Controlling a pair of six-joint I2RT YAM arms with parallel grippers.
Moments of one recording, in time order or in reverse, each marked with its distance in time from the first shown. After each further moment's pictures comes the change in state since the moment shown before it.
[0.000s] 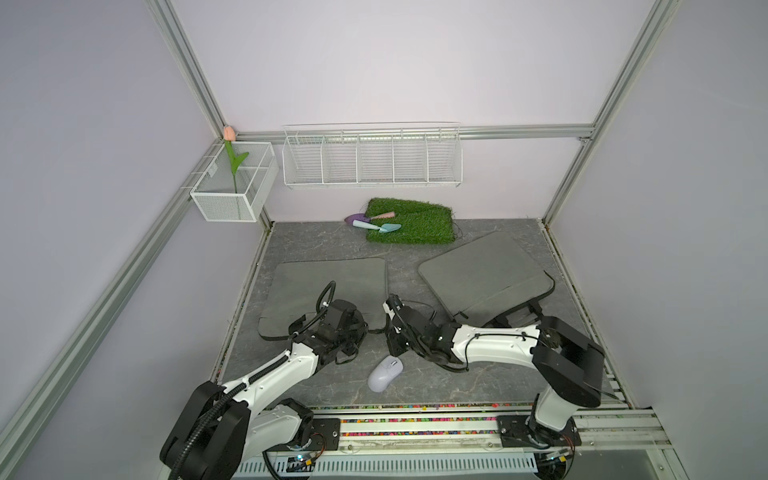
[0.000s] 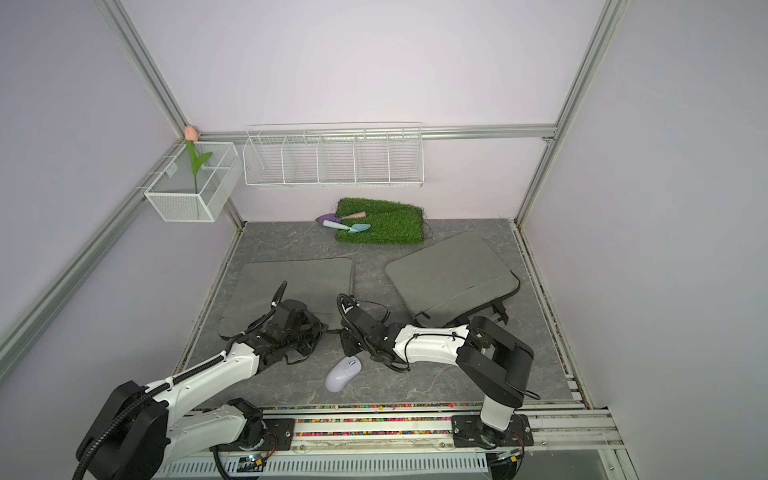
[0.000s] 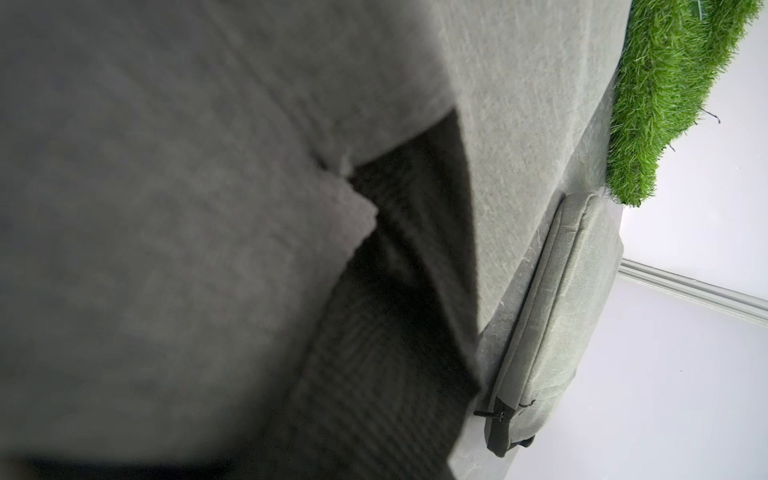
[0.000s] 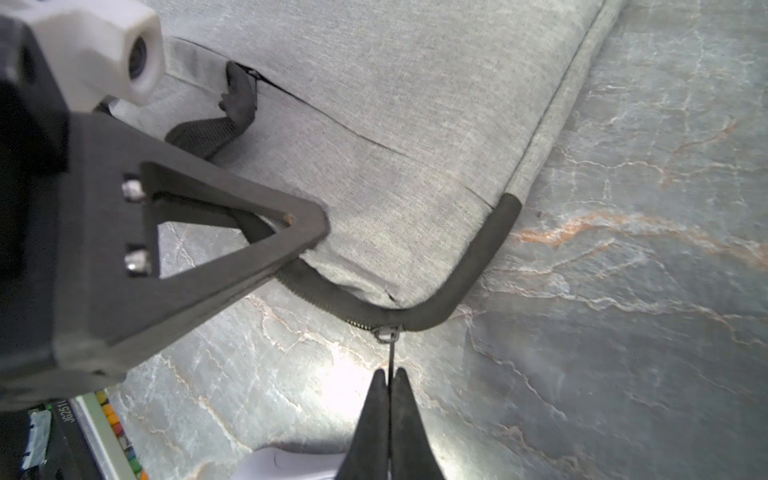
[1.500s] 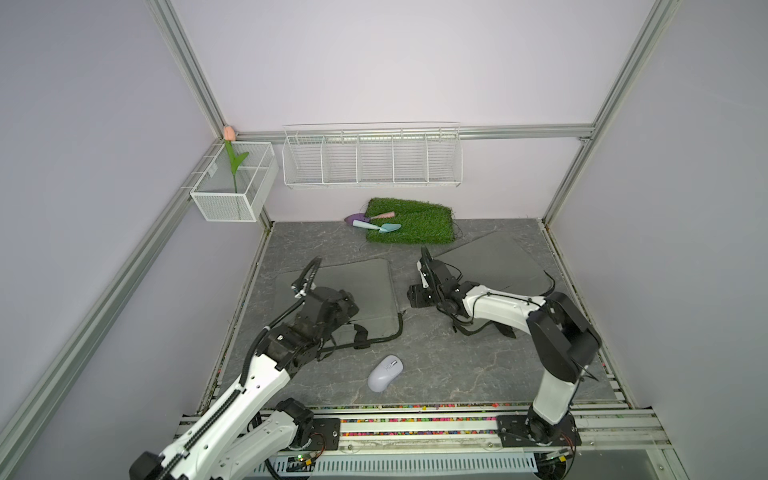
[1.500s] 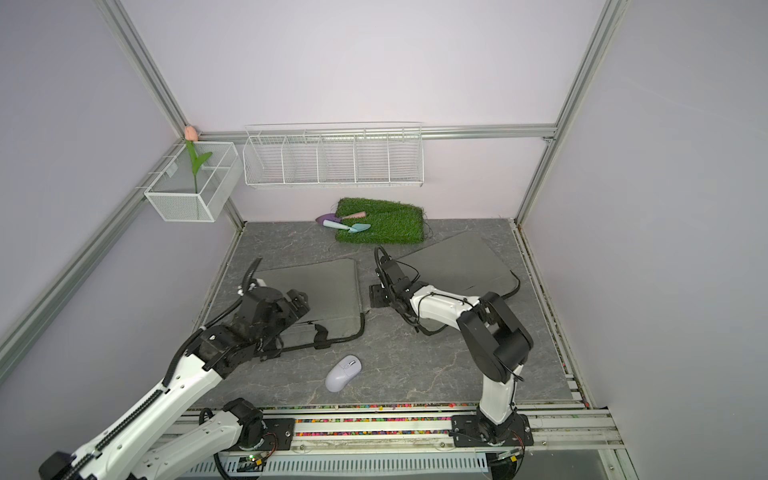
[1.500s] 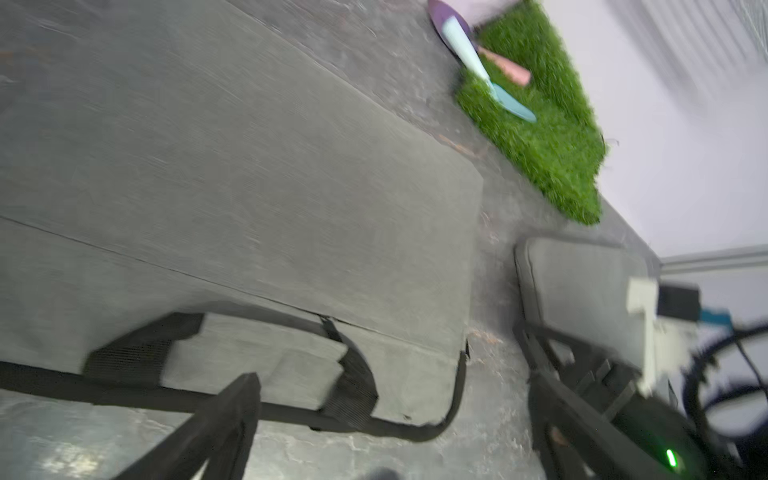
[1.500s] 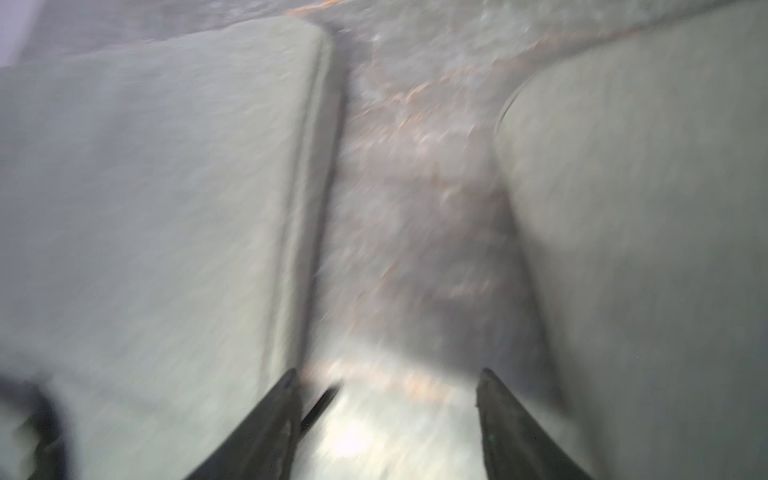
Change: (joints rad) left arm 0.083 -0.337 0.270 -0.502 -0.344 0.458; right arm -0.341 0.016 0.095 -0.138 -0.081 -0.050
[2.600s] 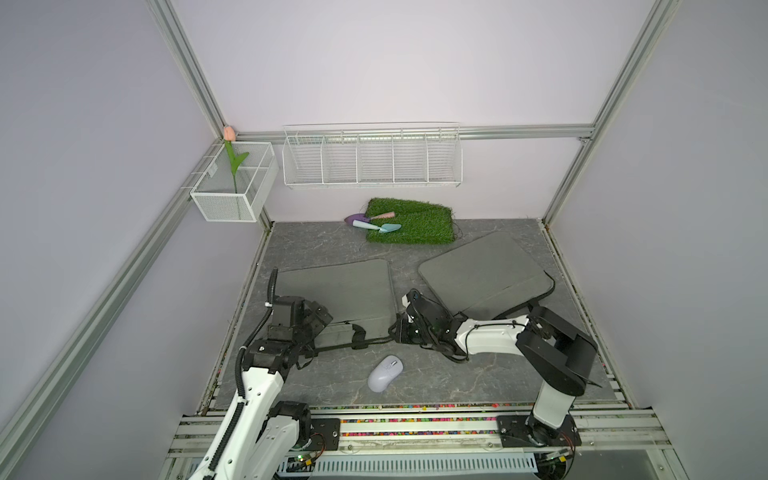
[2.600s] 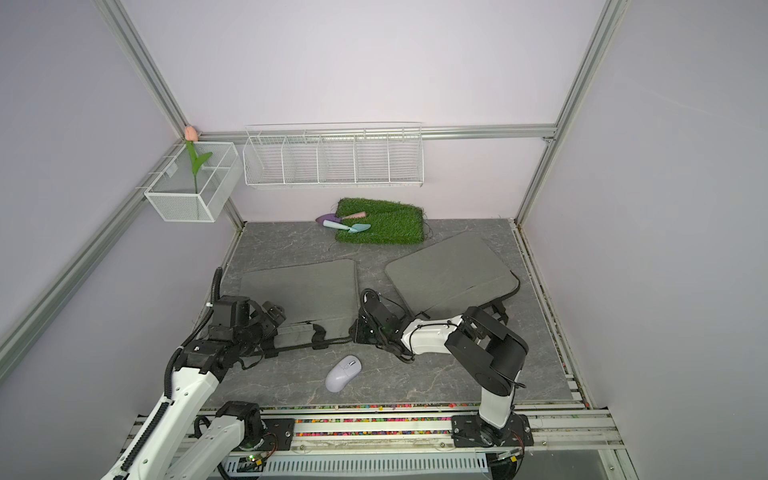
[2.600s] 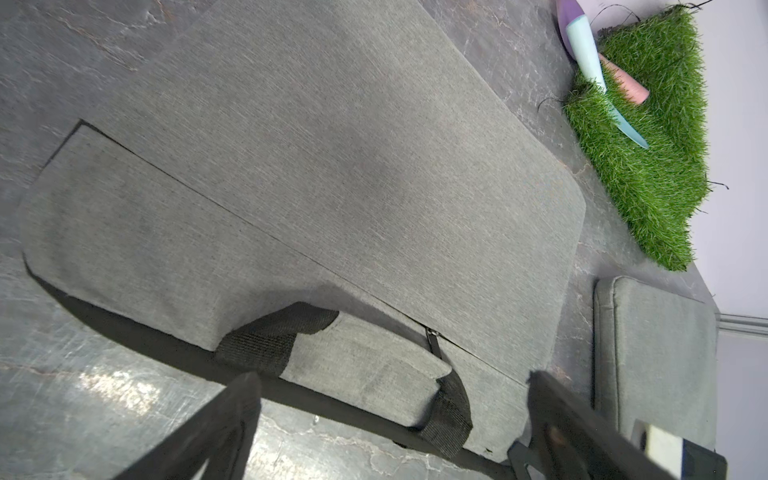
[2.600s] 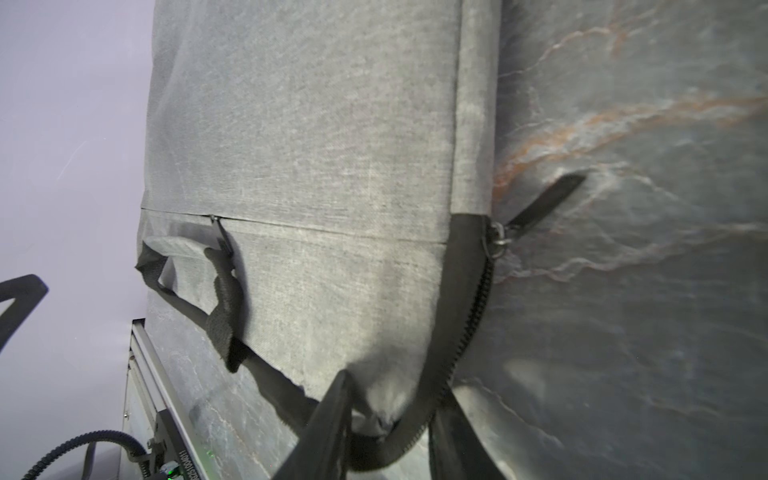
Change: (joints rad) left arm 0.311 -0.034 -0.123 -0.003 0.253 0.114; right arm 0.198 0.057 -0.170 0.320 -0.131 0.427
